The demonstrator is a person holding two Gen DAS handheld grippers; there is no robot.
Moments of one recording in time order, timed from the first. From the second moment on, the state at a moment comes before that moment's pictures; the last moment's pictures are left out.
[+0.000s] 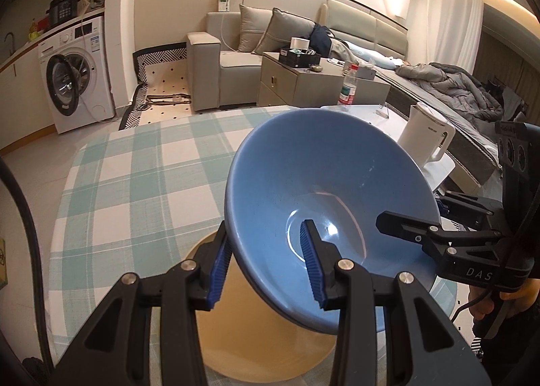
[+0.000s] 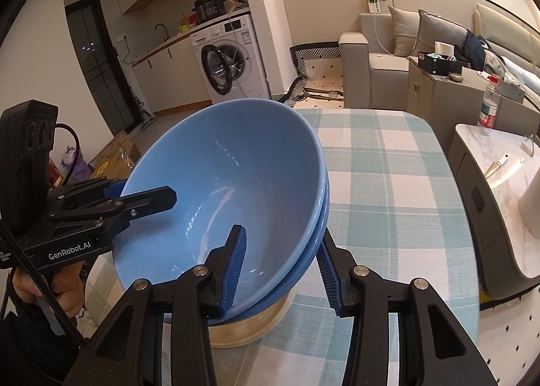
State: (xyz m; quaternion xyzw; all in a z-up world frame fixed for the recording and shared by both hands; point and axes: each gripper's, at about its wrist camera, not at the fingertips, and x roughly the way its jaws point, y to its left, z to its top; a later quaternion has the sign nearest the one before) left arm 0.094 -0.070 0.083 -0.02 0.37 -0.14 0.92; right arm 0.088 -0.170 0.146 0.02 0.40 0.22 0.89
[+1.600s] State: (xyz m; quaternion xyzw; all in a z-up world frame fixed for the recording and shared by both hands) left arm 0.106 -0.029 0.028 -0.04 0.39 -0.09 0.91; right arm 0.120 -0.124 0.089 -0.01 0.43 0.24 0.87
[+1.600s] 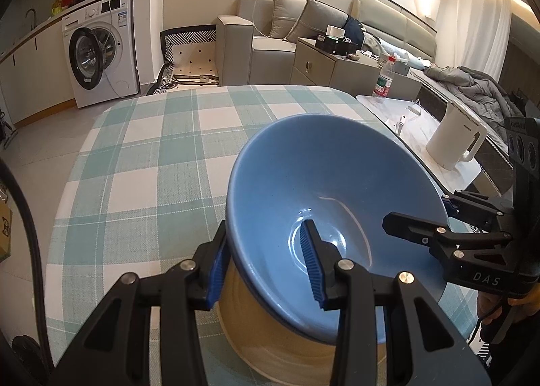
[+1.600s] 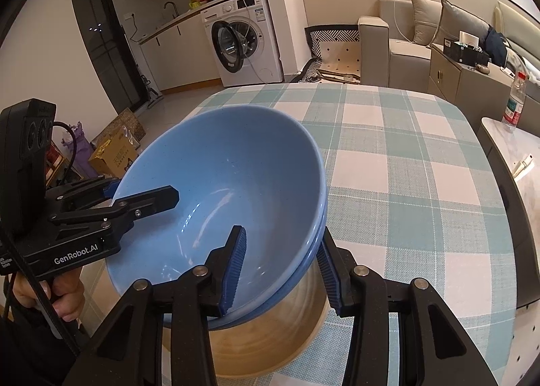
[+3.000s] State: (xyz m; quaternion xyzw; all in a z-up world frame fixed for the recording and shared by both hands) left arm 0.049 -0.016 0.042 -0.01 0.32 -0.06 0.94; right arm 0.062 -0.148 0.107 0.00 0.34 0.27 0.90
